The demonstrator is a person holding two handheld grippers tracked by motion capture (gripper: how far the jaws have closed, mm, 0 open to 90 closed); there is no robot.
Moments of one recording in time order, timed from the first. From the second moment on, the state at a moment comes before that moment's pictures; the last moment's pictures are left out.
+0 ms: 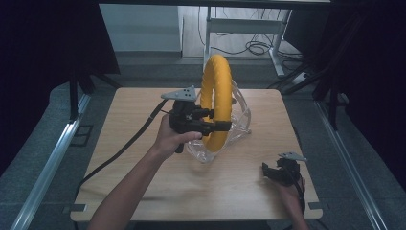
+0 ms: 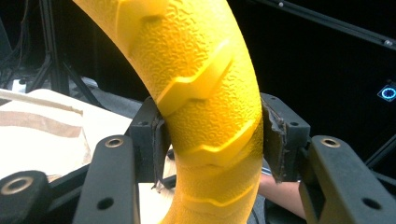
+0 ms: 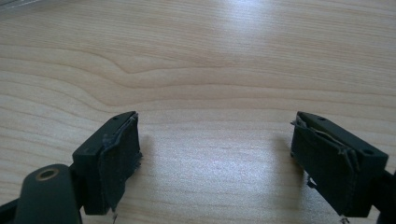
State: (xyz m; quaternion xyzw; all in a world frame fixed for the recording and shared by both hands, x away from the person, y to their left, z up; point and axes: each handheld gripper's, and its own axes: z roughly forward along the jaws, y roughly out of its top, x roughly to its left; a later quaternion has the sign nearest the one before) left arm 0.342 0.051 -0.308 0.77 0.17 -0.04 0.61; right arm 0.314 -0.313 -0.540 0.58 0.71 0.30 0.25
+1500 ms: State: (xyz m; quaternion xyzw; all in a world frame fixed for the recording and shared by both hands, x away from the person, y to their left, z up) left arm 0.363 0.060 -0.351 0.79 0.24 -0.06 0.56; right arm 0.314 -0.313 -0.540 0.58 0.71 0.30 0.25
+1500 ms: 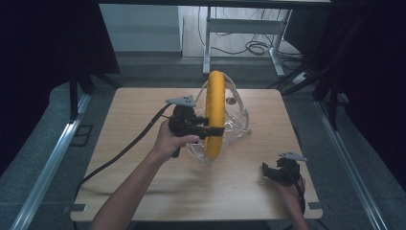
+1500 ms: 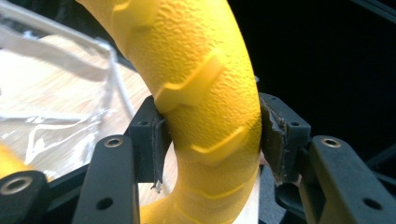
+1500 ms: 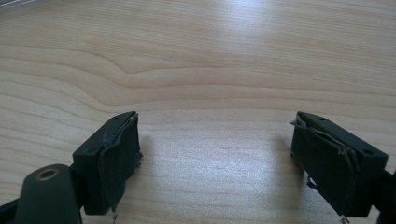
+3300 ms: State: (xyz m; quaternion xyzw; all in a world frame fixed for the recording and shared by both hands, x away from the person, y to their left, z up) left arm 0.334 0.127 -0.388 0.79 0.32 0.03 0.52; right arm 0.314 -0.313 -0.540 0.58 0.71 0.30 0.25
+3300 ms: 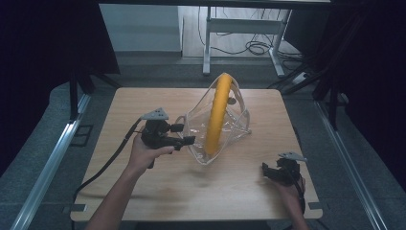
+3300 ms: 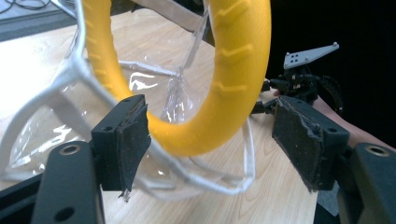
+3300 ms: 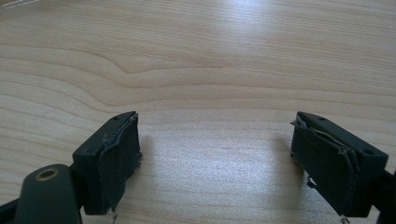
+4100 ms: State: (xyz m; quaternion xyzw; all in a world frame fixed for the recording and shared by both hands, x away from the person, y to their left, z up) left arm 0.308 0.164 -0.435 0.79 0.35 0.04 0.50; right arm 0.314 -0.313 -0.540 0.58 0.71 0.30 0.25
